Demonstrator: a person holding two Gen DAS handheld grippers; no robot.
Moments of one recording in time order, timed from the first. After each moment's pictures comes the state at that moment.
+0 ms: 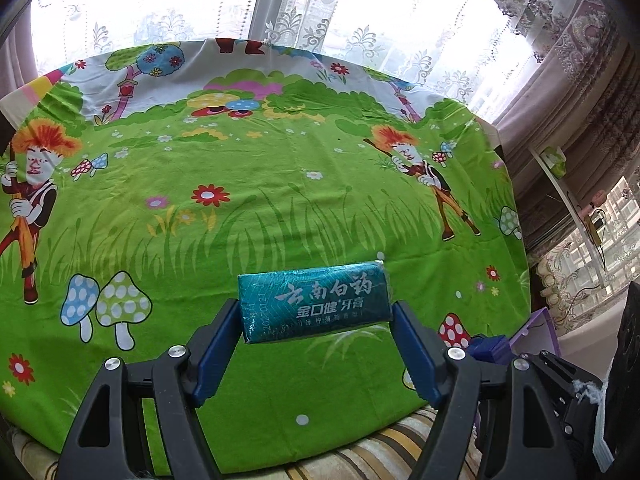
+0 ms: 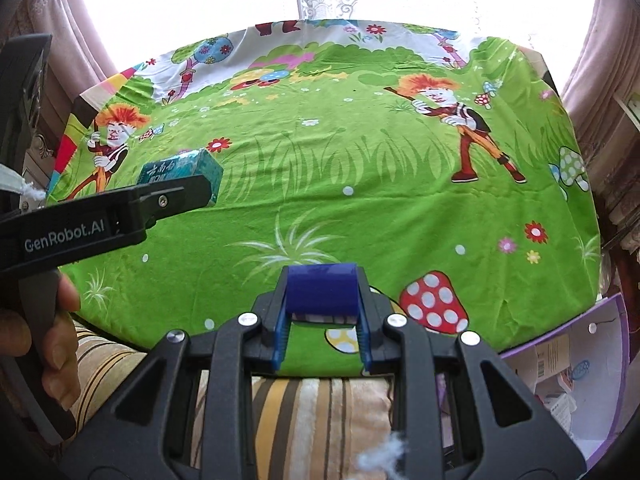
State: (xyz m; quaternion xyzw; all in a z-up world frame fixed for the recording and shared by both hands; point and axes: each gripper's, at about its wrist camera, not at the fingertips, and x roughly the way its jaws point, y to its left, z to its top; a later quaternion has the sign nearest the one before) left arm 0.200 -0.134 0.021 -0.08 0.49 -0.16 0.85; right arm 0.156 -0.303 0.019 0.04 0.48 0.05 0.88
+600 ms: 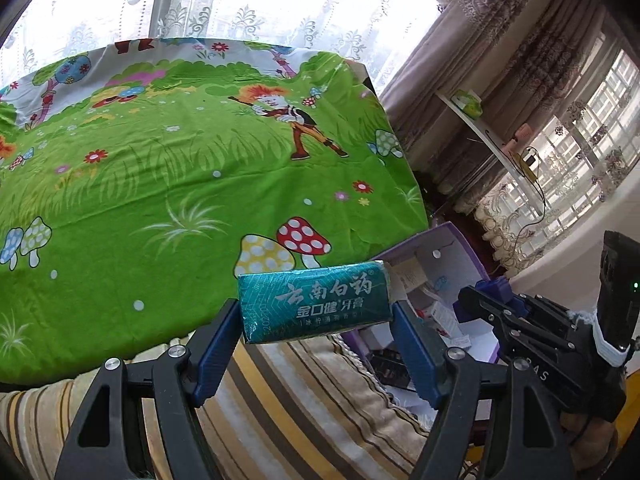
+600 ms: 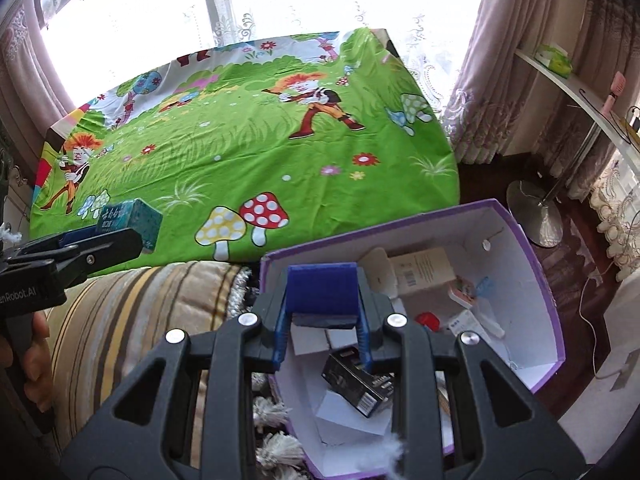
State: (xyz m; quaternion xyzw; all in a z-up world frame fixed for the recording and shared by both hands) left arm 0.073 -0.231 0.044 -0.05 0.49 -0.29 0.82; right arm 0.023 -0.431 0.052 0.06 0.46 -0.06 0.88
